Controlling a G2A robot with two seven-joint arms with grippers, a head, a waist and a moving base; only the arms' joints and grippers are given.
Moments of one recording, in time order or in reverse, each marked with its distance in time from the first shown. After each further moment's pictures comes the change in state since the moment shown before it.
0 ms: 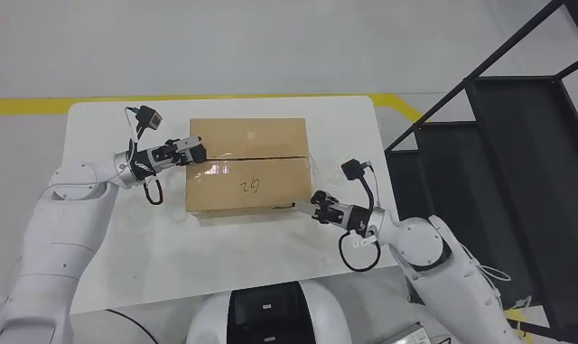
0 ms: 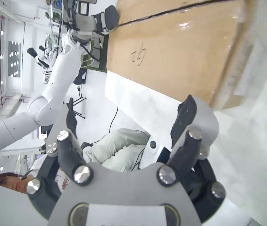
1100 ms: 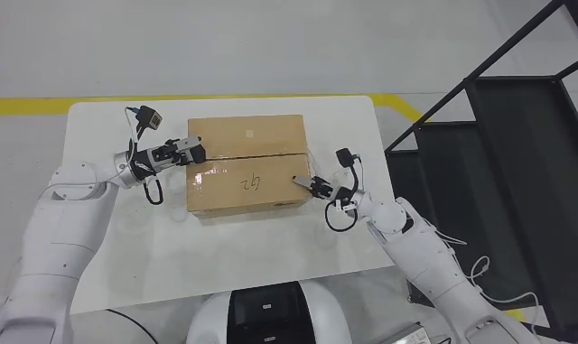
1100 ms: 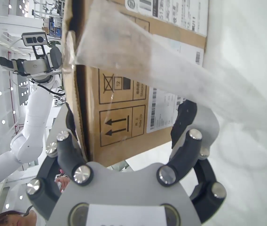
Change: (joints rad) left arm 0.000 0.000 0.000 0.000 0.000 0.000 0.000; right arm 0.363 -0.082 -0.248 0.638 0.113 -0.238 -0.202
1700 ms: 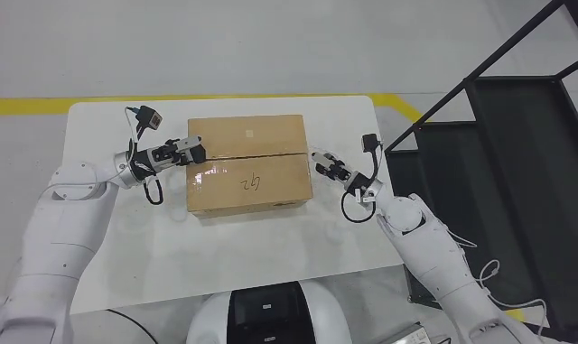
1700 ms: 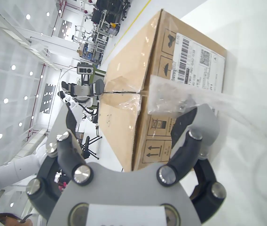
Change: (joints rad) left arm 0.000 0.000 0.000 0.000 0.000 0.000 0.000; right arm -0.022 0.004 0.095 -0.036 0.084 -0.166 -0.067
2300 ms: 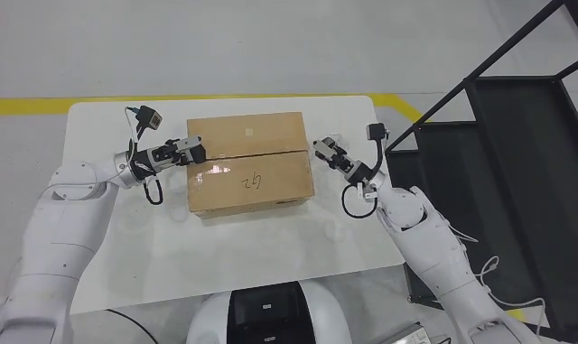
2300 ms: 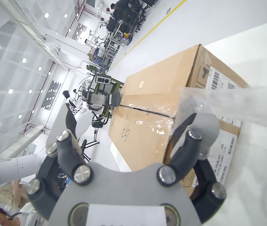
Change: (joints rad) left arm 0.000 0.000 0.000 0.000 0.000 0.000 0.000; right arm -0.001 -0.005 0.032 -0.093 -0.067 -0.049 -0.065
